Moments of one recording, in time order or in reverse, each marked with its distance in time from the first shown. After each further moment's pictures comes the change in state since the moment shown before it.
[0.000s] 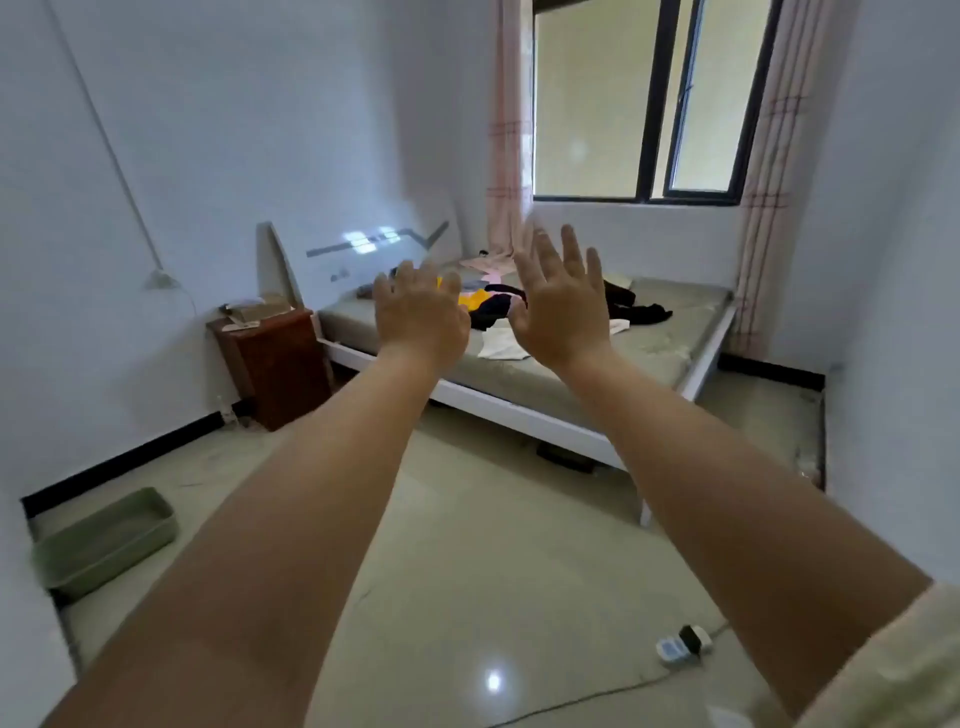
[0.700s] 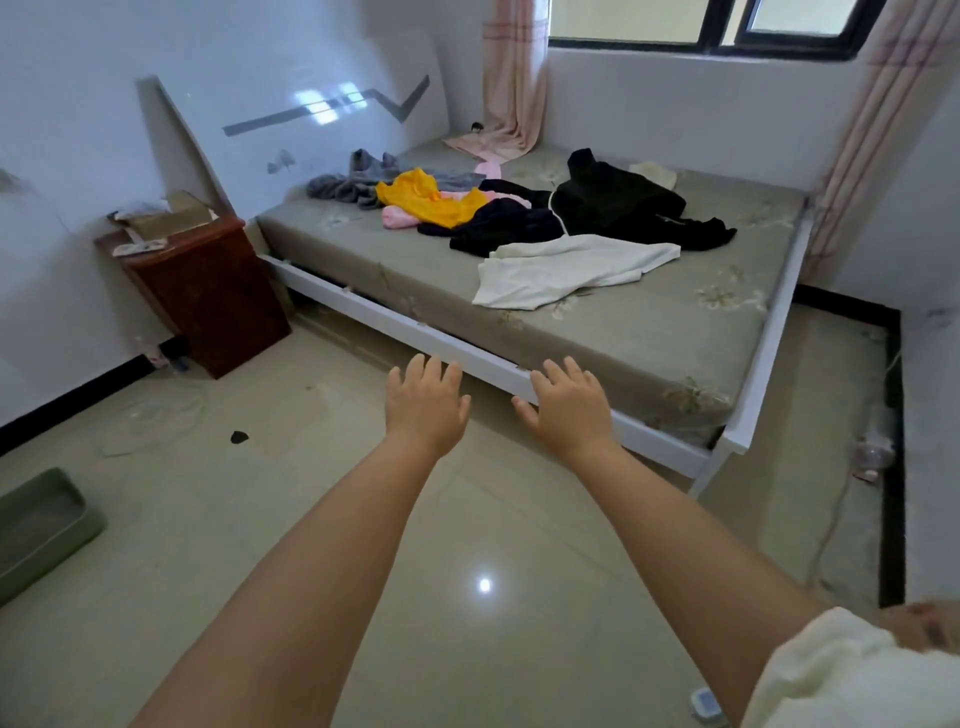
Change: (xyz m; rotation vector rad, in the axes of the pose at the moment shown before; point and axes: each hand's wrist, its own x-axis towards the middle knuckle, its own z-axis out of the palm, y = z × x) left_hand 0.244 -0.026 0.406 -0.051 -0.485 0.072; right_hand 0.187 0.124 0.428 0.022 -0.572 0.136
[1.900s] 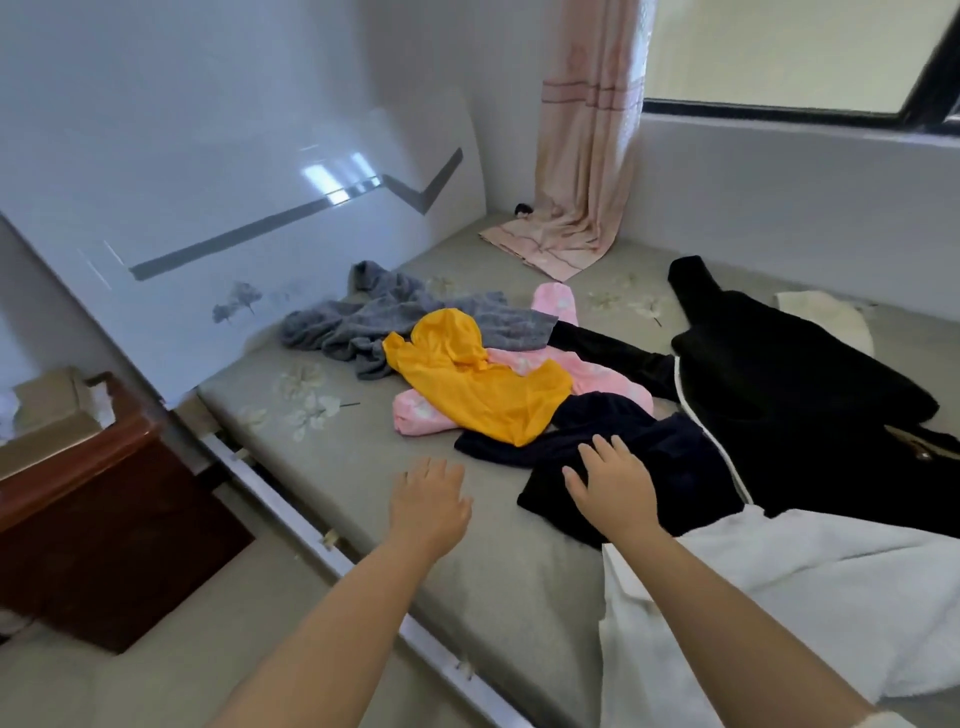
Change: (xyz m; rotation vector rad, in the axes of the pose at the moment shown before) left_hand 0.886 -0.292 0.184 -0.071 -0.212 0.014; right_hand 0.930 0.038 0.151 0.063 0.035 0.092
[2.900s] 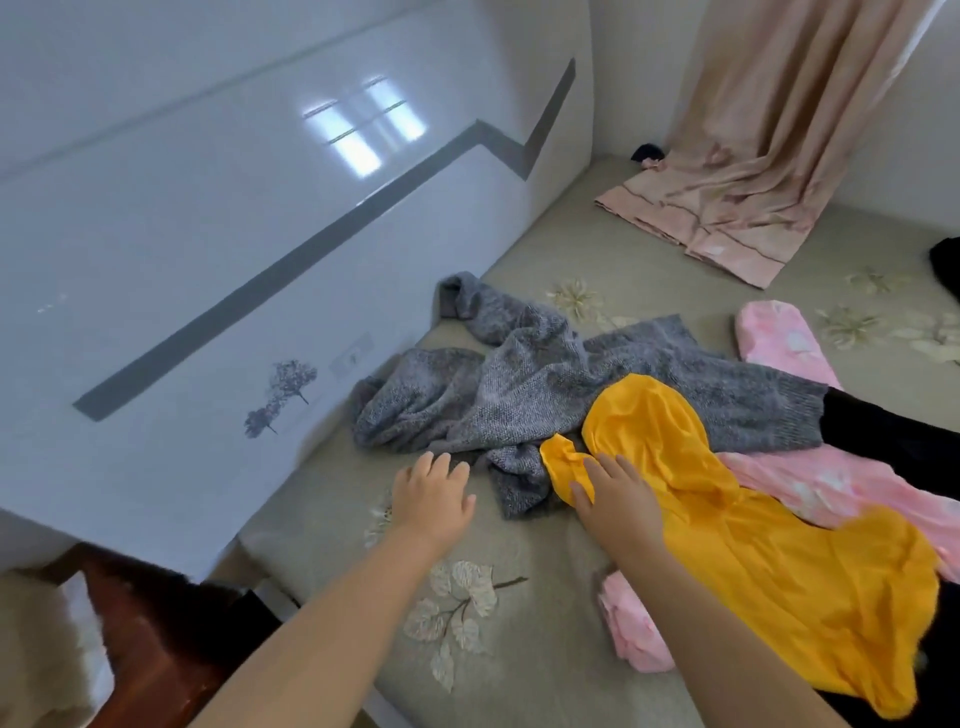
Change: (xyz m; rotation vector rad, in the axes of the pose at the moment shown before) left_hand 0.475 -0.463 0.041 0.002 -0.157 0.044; right_hand 0.511 -0.322 0.242 0.090 -0.287 0.142
